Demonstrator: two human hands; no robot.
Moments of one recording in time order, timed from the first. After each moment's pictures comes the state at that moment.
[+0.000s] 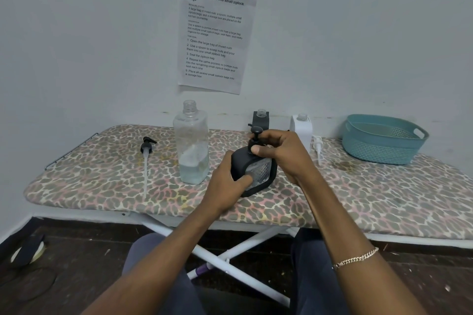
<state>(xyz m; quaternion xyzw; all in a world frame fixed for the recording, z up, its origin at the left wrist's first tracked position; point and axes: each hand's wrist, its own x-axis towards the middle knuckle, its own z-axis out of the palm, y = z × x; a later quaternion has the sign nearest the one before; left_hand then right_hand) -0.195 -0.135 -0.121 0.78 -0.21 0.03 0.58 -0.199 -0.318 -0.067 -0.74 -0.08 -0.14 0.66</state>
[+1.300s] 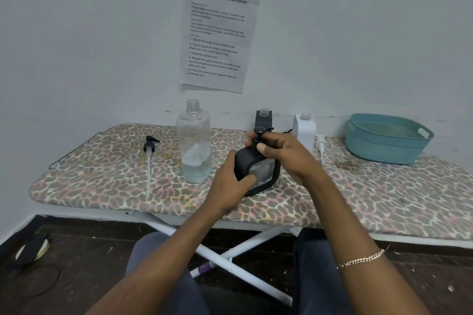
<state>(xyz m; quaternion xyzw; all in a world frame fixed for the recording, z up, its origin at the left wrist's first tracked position) -0.196 -0.134 -0.120 0.78 -0.22 0.03 0.59 -0.206 -0.318 -0.064 -0.76 -0.12 -0.07 0.64</state>
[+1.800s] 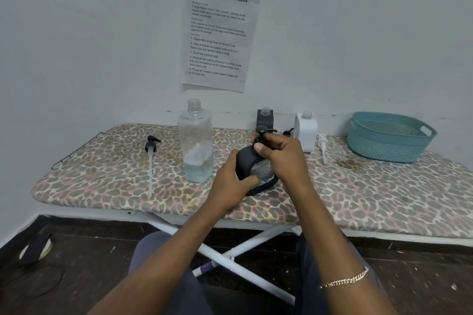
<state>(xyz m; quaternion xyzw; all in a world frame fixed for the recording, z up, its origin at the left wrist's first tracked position) -0.197 -0.134 -0.119 0.77 -0.22 0.02 0.59 -0.209 -0.287 -0.079 -0.73 0.03 -0.22 0.65</state>
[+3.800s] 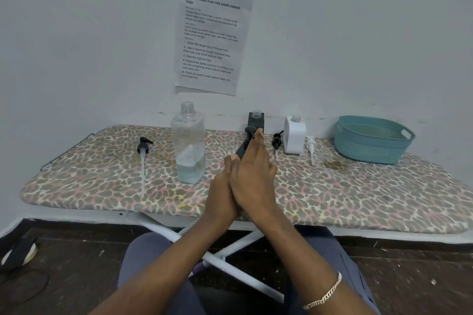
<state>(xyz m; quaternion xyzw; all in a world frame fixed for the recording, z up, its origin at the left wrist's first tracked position) -0.223 -0.145 -0.127 0.82 -0.21 0.12 0.52 -0.250 -0.218 -0.082 -0.92 0.06 -0.27 0.26</state>
